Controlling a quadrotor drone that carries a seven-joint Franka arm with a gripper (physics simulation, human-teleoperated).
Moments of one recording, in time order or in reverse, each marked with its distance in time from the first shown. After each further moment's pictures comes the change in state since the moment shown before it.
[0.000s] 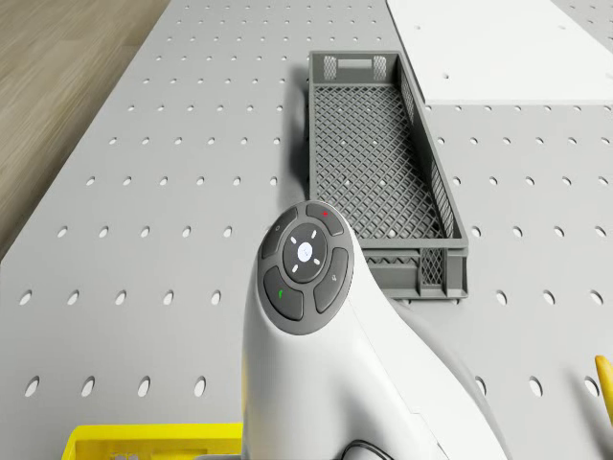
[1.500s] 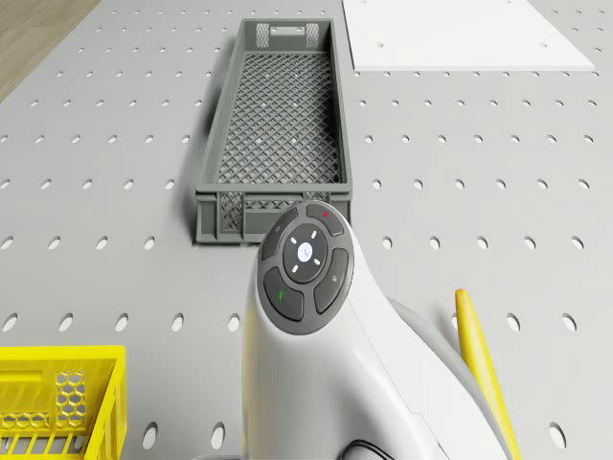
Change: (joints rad) arm -0.002 -0.006 0.001 0.000 0.003 0.006 0.002
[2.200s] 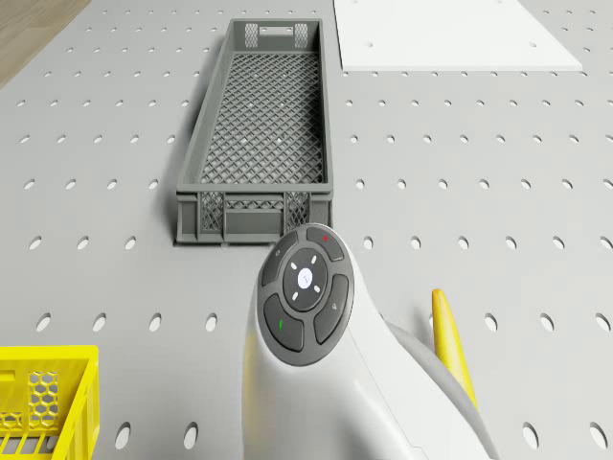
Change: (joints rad) arm -0.004 -0.006 -0.077 0.013 -0.072 0.031 -0.001
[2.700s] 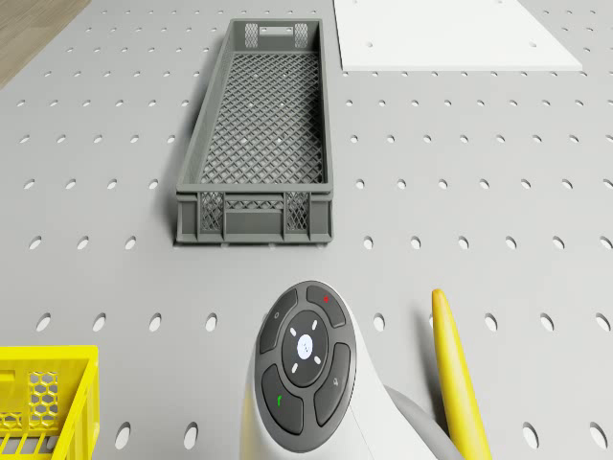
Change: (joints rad) arm 0.000 0.006 -0.108 0.021 -0.104 0.033 -0.005
